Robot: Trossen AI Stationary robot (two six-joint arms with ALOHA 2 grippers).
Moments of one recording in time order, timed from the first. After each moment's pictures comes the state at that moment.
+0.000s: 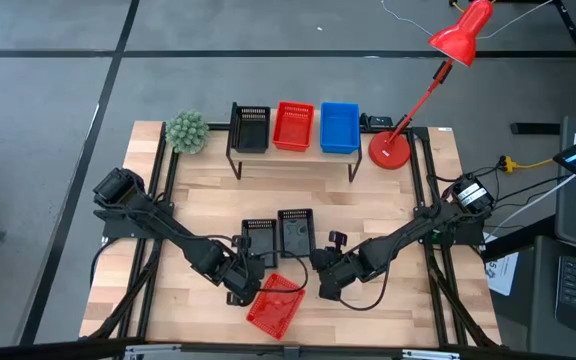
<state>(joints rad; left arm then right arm) -0.56 1.73 1.20 -0.66 -0.31 -0.49 0.51 1.81 1.12 -0.44 0.37 0.60</state>
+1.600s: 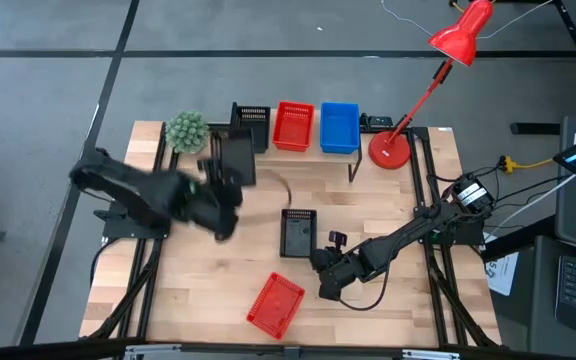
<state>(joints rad) -0.36 1.45 1.58 -1.42 -0.78 -0.31 0.51 1.81 1.12 -0.44 0.37 0.60</state>
